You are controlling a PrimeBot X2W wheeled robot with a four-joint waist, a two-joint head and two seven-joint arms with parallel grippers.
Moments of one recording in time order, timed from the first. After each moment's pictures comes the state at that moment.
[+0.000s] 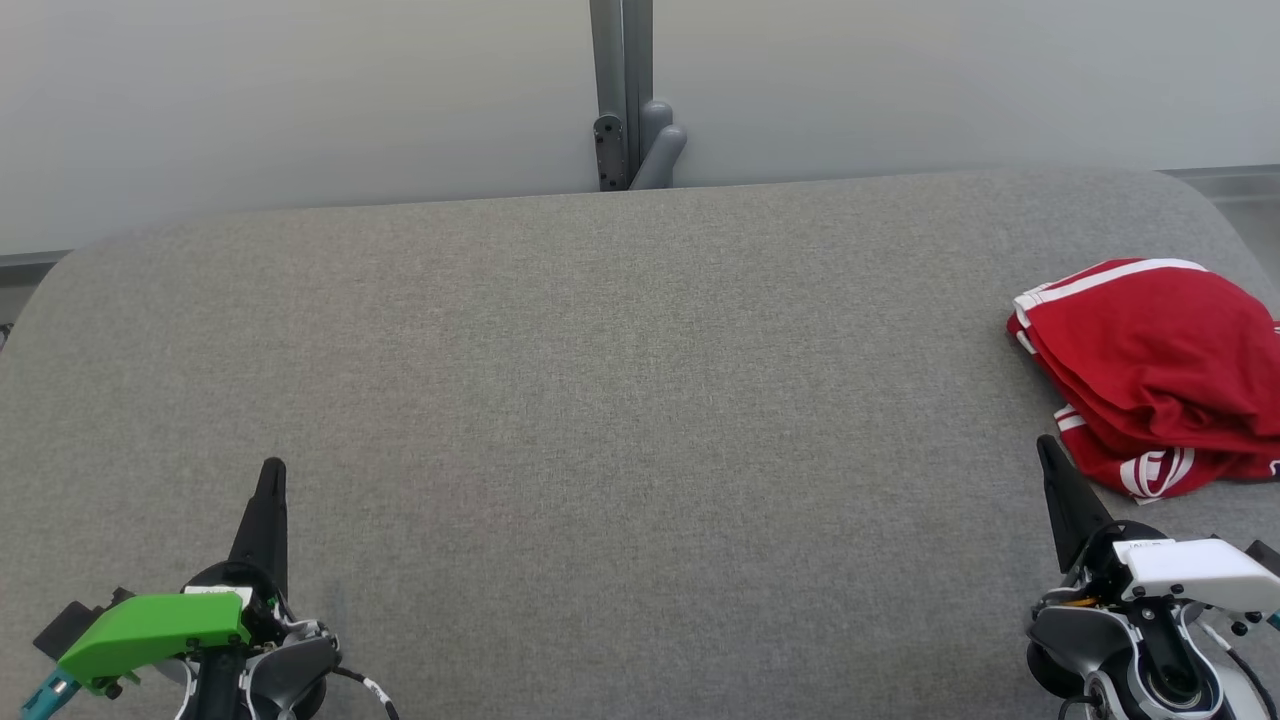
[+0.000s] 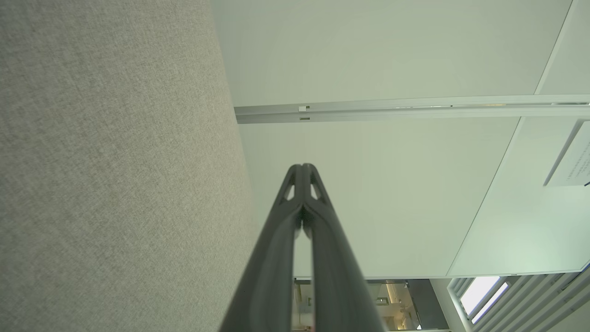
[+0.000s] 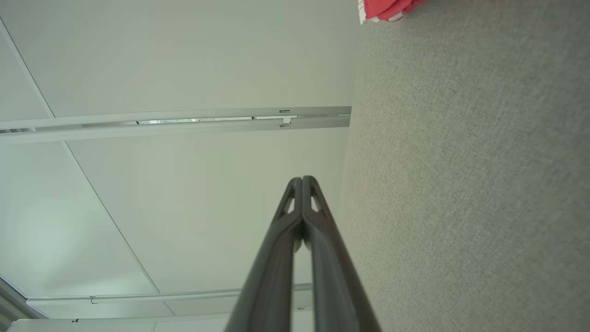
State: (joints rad) left arm -0.11 0.05 0.10 0.25 -1.61 -0.13 0.11; right arm -0.10 -0.05 -0.12 0.24 1.61 0.13 0.11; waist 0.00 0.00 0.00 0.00
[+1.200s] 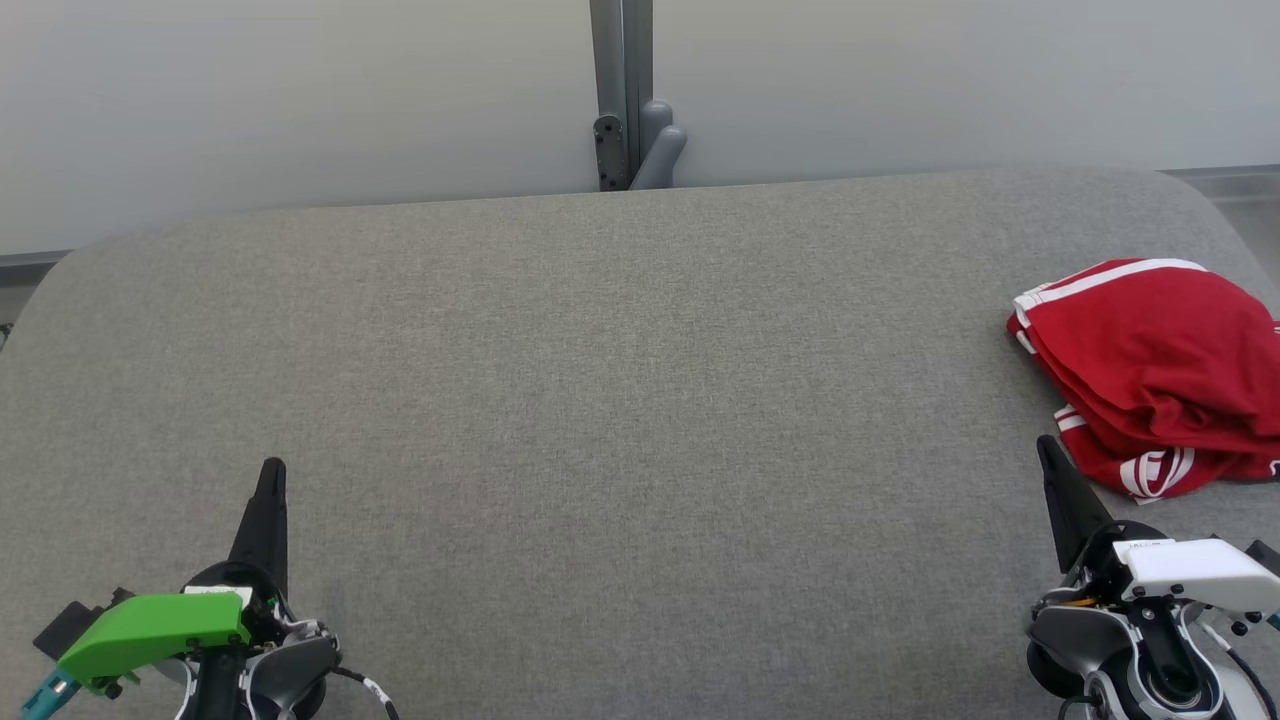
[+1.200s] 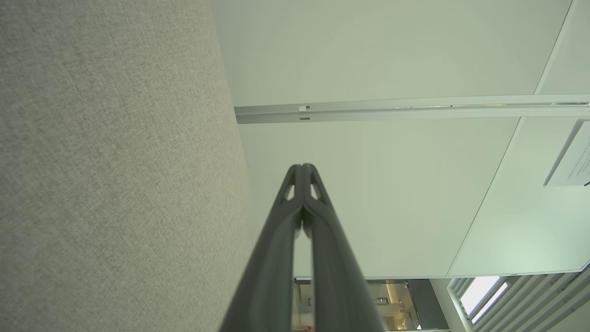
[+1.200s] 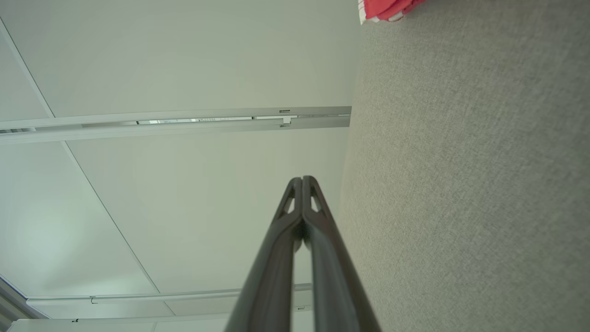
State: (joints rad) left arm -0.11 0.05 0.10 0.25 -1.61 -0.13 0.11; right arm -0.10 -0.05 -0.12 0.24 1.61 0.13 0.11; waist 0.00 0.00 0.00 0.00
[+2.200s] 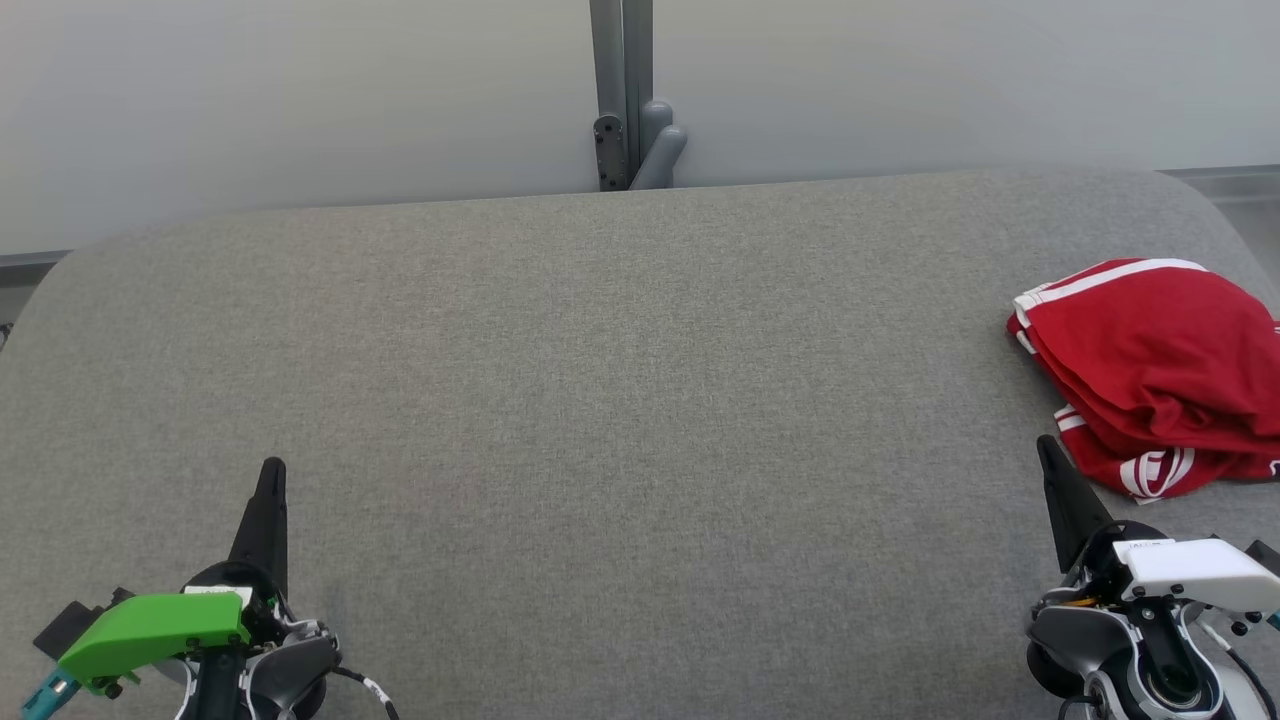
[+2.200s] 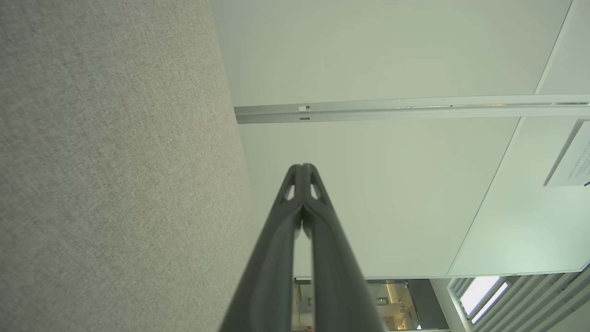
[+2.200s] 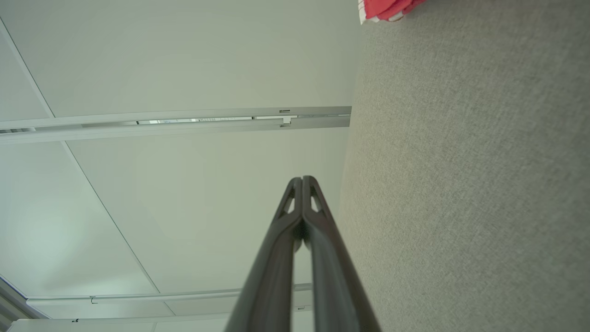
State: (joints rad) left arm -0.11 0.05 0.10 0.25 -1.61 -0.13 0.11; right arm -0.10 -0.05 -0.12 0.24 1.61 0.13 0.11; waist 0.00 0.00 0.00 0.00
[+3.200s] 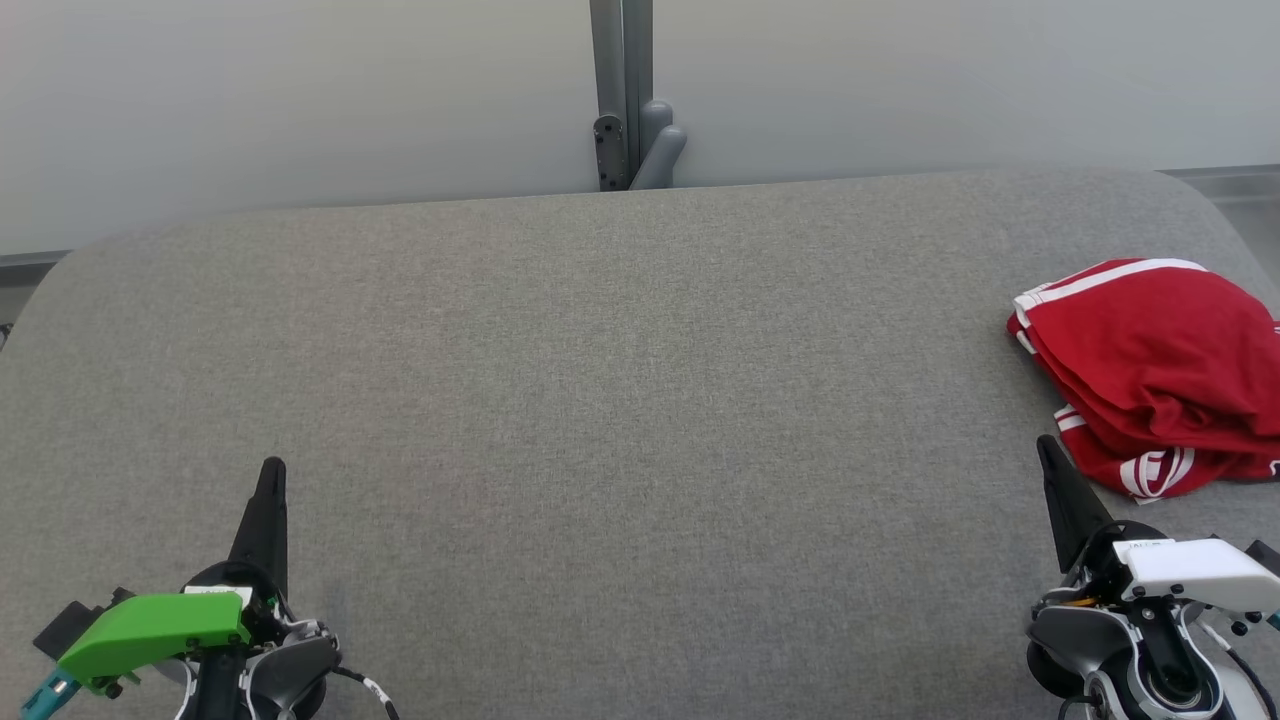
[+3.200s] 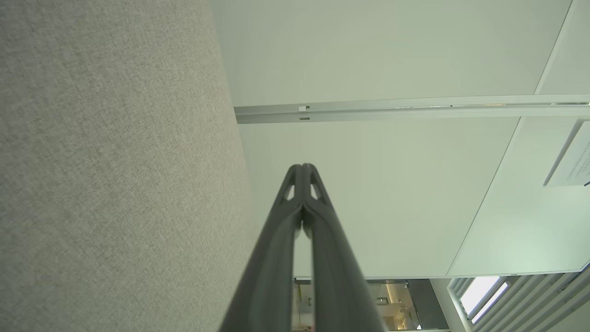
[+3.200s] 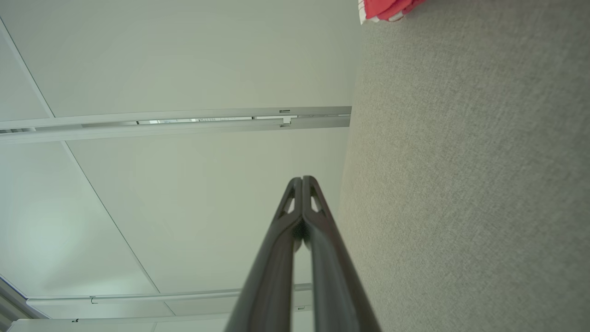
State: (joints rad) left arm -0.11 0.05 0.10 0.25 -1.61 -0.13 0.11; right arm -0.10 -0.05 -0.12 0.24 1.61 0.13 0.11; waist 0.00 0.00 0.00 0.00
